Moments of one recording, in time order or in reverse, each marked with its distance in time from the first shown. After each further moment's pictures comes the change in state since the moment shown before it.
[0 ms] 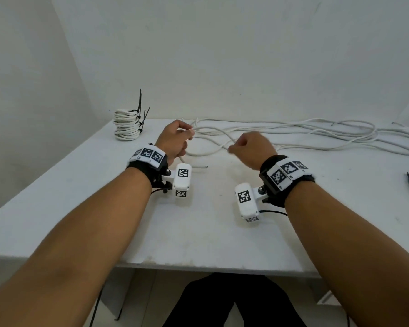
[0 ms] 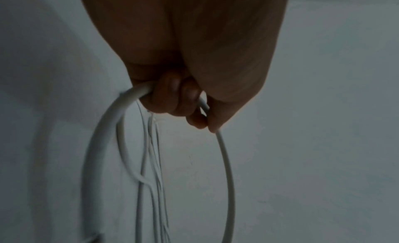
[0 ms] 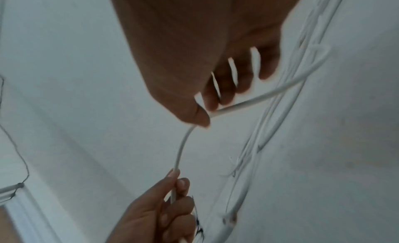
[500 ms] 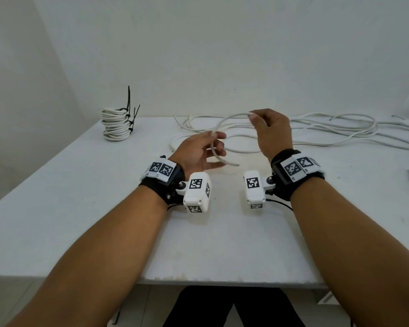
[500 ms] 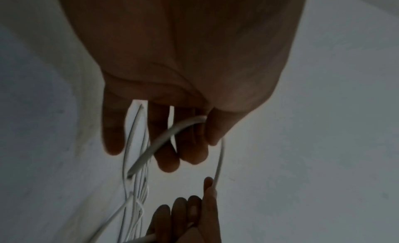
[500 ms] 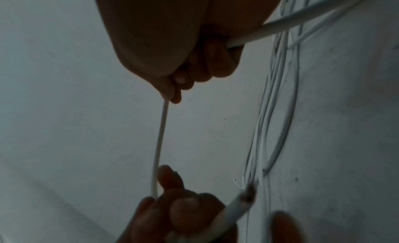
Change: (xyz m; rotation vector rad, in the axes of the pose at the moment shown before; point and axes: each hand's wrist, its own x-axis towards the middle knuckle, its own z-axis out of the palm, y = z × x) left_hand -0.030 0.000 0.062 -0.431 -0.389 -0.154; right_hand 0.037 0.040 -0.011 0.542 0.451 -0.132
